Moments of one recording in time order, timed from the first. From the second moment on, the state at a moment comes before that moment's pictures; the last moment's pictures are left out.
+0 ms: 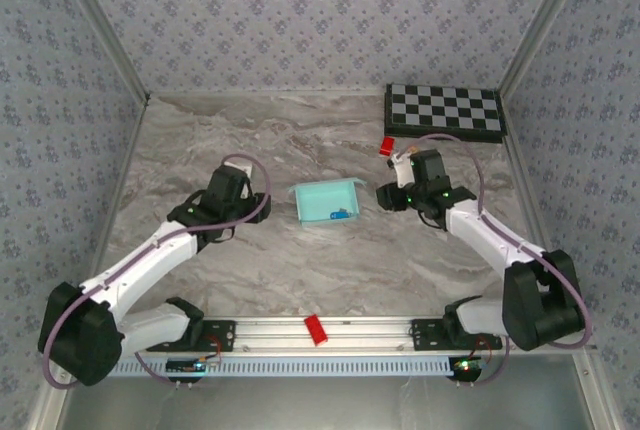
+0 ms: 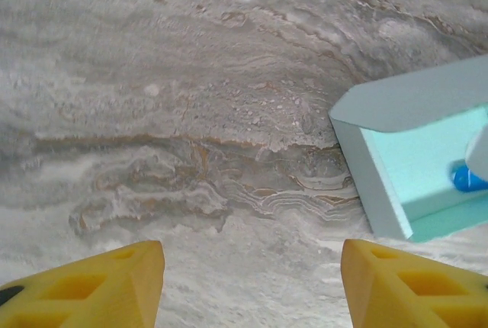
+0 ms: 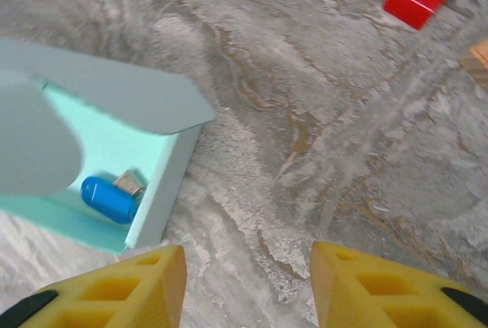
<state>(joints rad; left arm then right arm) -0.54 1.10 0.72 -0.40 -0.12 -0.32 0.32 1.29 0.76 -0.28 -0.22 -0.04</state>
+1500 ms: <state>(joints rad) -0.53 1.47 0.79 -0.02 0.17 0.33 0.33 1.55 0.88 -0.08 -0.45 -0.42</state>
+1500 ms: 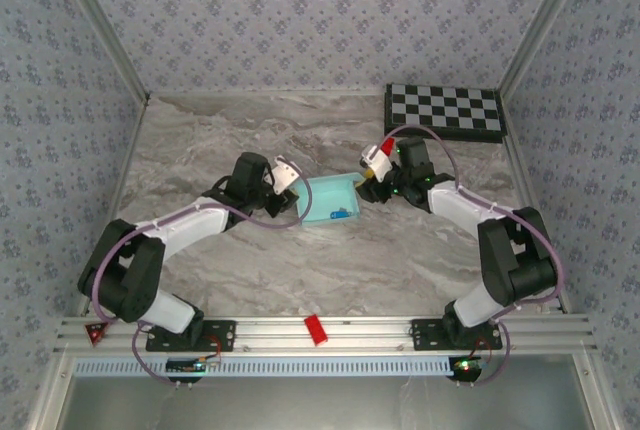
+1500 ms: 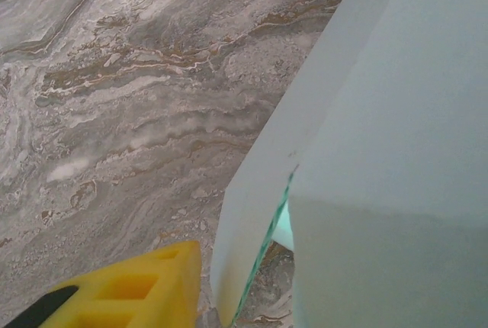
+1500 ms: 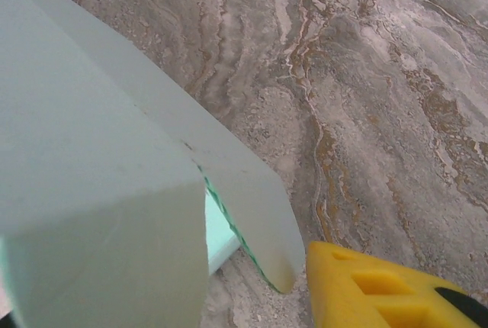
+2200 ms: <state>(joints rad) -0.51 1.50 0.84 -0.02 0.21 0.30 0.34 1.57 0.92 -0.14 -0.50 -0.32</state>
